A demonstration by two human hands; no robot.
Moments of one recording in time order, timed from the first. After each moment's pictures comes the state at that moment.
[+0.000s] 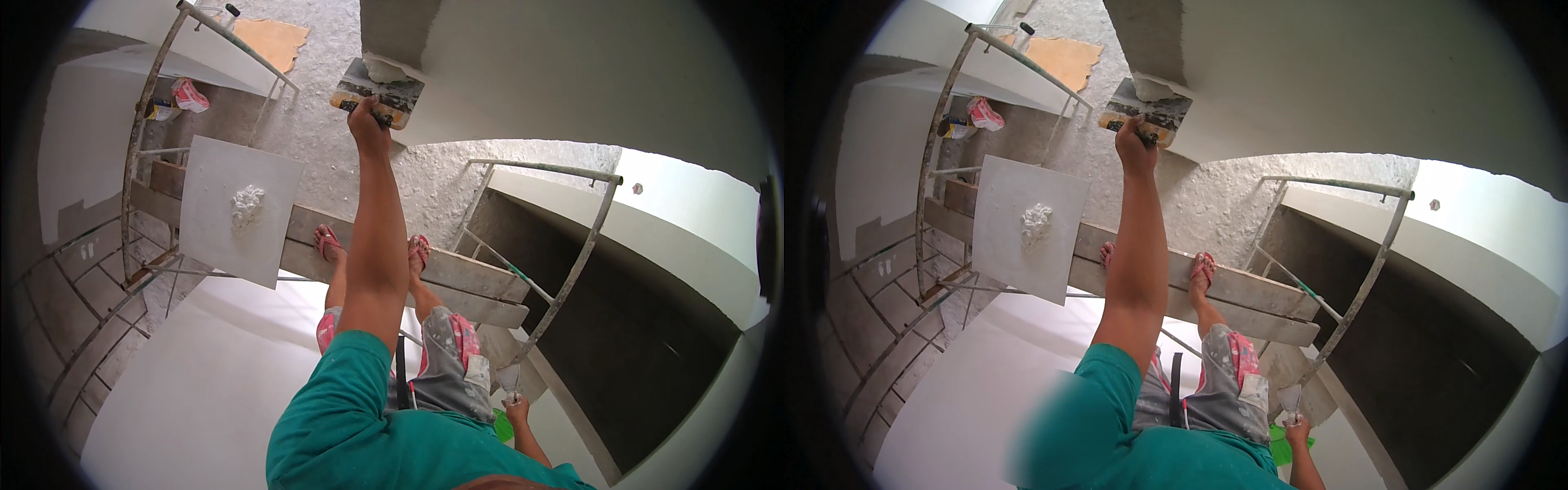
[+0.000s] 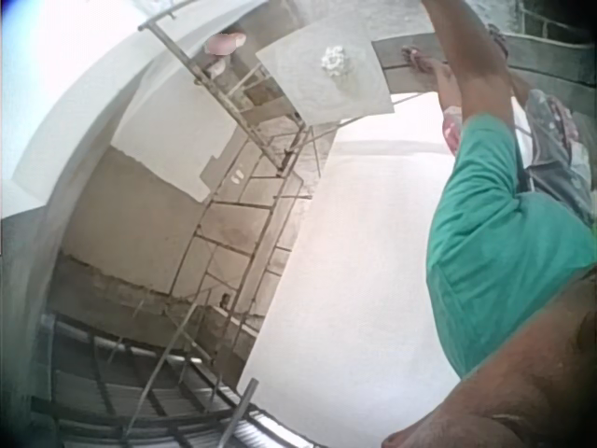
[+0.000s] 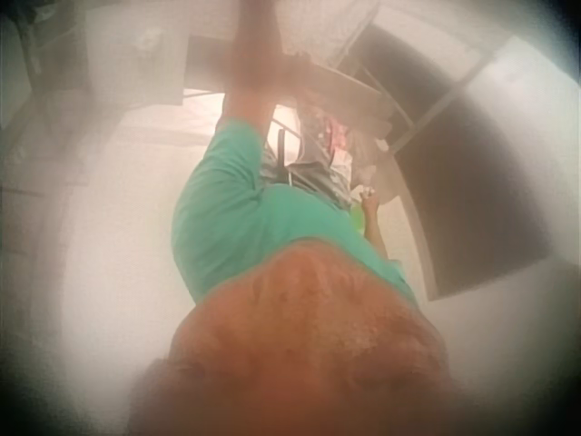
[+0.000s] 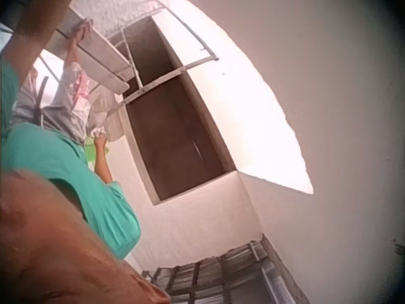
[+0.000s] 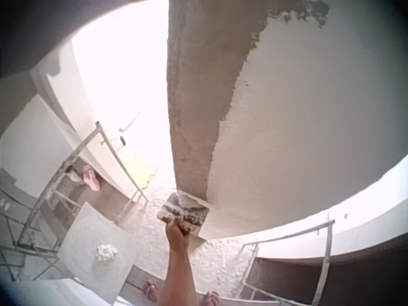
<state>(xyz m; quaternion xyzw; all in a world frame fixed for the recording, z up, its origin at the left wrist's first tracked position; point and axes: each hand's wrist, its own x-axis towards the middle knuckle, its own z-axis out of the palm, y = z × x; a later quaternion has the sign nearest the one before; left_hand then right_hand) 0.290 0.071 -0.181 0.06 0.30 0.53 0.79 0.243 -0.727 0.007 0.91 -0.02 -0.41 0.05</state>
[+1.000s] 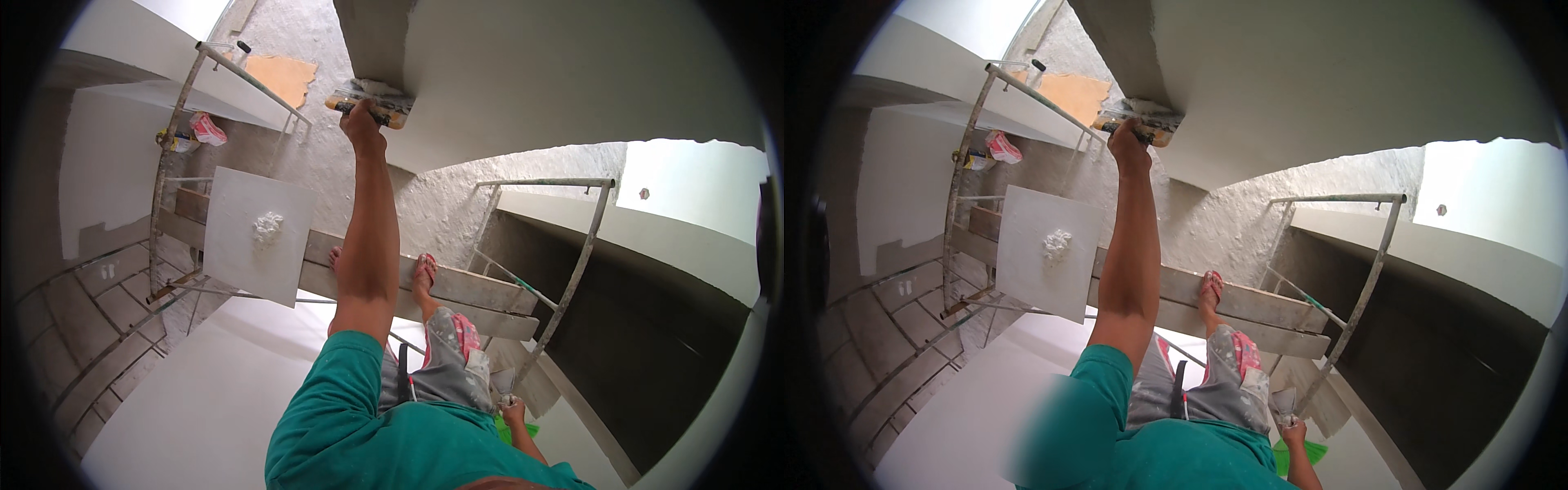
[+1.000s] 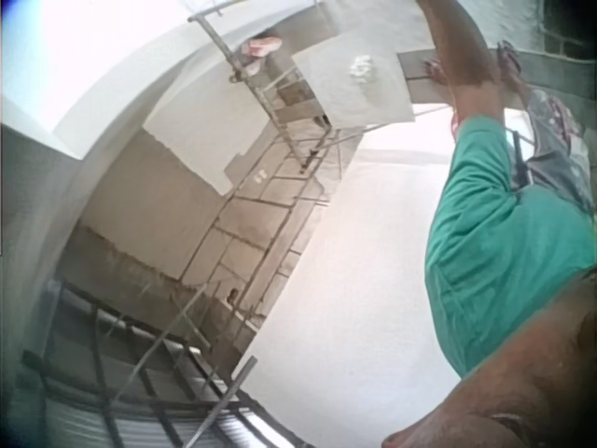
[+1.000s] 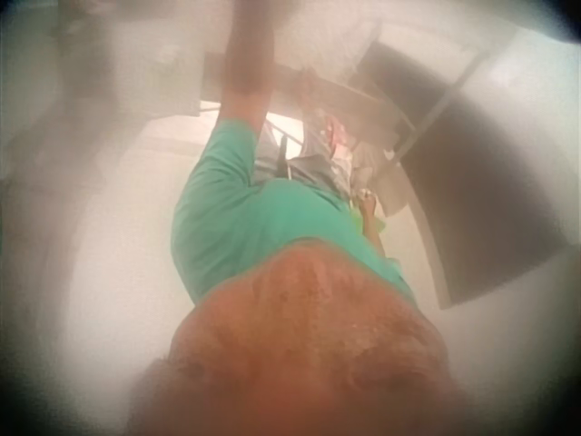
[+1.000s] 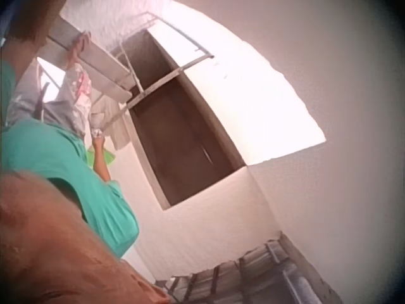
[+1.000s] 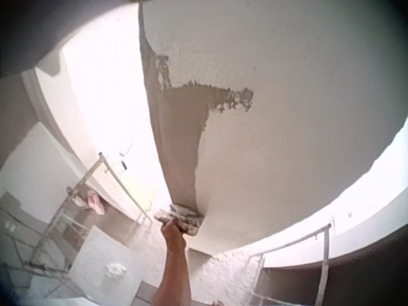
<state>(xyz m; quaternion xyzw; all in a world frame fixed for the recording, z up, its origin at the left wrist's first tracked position) 0.311 0.084 -0.057 0.12 0.47 0.52 0.70 0.211 -0.734 -0.002 0.92 0.04 -0.39 0.02</state>
